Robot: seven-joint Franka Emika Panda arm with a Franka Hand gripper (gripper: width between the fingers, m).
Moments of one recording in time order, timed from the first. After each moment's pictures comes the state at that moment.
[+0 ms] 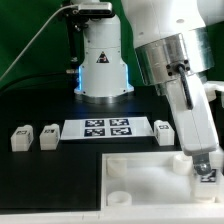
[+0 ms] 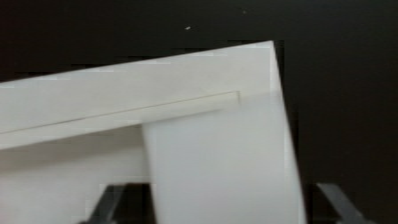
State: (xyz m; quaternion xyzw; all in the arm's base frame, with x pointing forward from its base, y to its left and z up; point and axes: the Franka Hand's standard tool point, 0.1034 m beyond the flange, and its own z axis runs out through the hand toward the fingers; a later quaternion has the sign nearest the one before) arm 0.623 0.110 0.074 -0.64 0.75 0.02 0.16
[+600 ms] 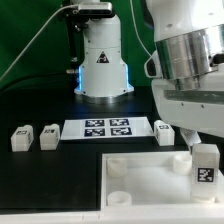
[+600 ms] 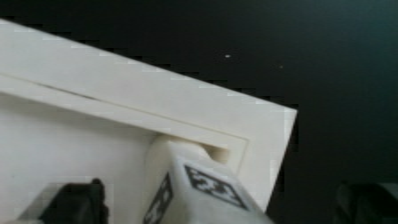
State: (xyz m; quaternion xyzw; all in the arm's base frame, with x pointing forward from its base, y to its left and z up) arm 0.622 0.125 0.077 -0.83 0.54 -0.02 0.14
